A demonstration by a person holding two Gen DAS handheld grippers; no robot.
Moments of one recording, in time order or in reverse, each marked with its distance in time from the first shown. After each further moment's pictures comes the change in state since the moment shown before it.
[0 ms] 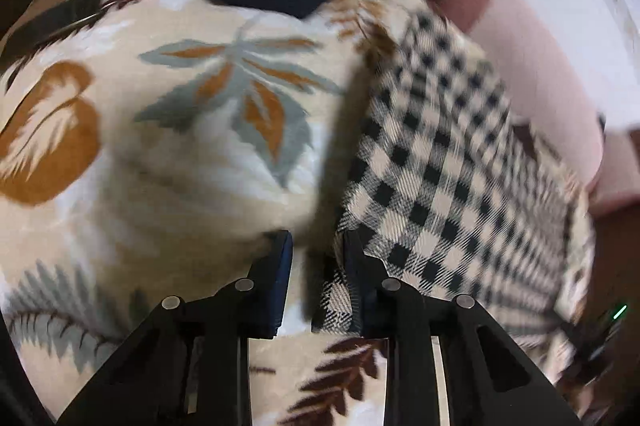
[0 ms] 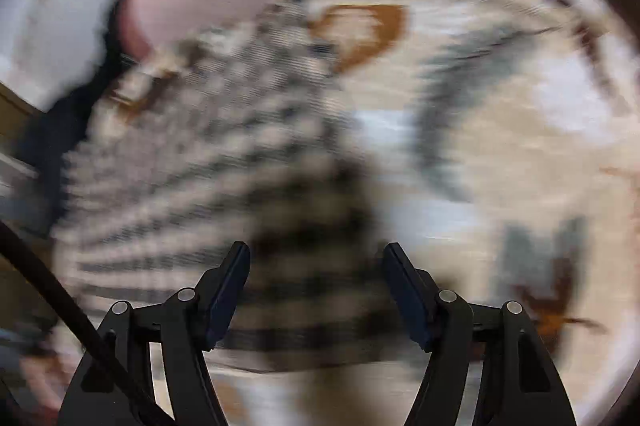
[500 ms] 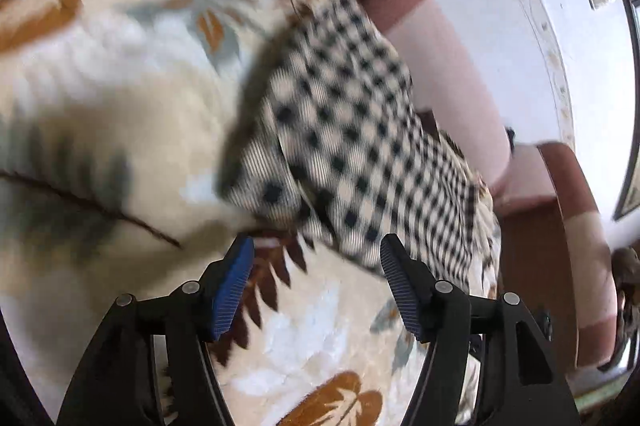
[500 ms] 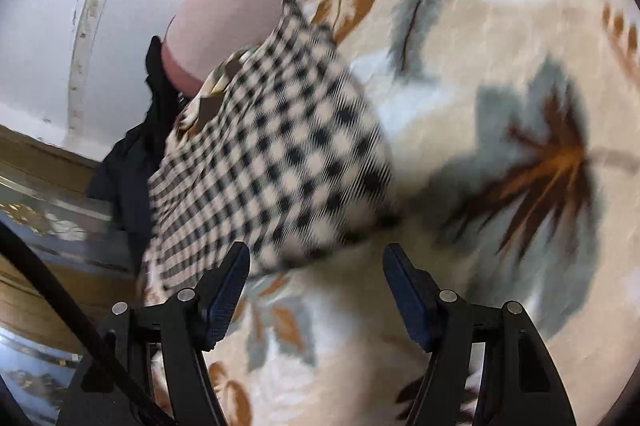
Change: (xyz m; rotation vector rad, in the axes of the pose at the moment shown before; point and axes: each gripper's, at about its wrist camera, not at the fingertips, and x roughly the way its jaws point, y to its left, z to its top) left arm -0.007 -0.001 -0.084 -0.044 -0.001 -0.376; right arm -0.020 -0.027 -0.074 0.296 0.029 0.552
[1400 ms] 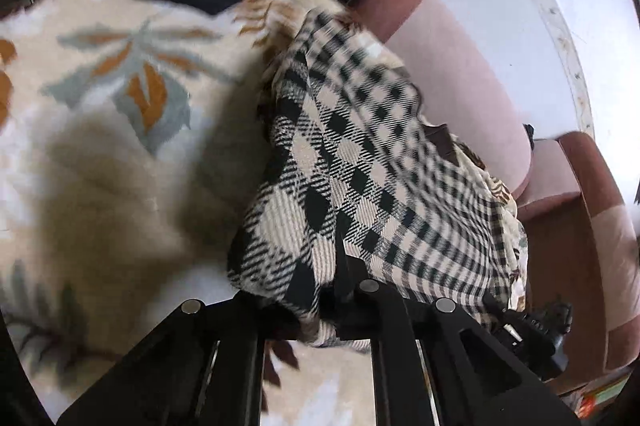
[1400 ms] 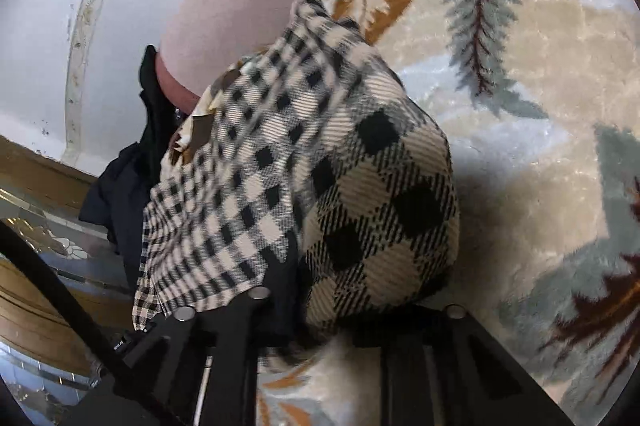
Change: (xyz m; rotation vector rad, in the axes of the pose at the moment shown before) left arm 0.035 -0.033 0.052 0.096 -0.066 0.095; right arm 0.047 0.023 0.045 -0.031 -0.109 0.015
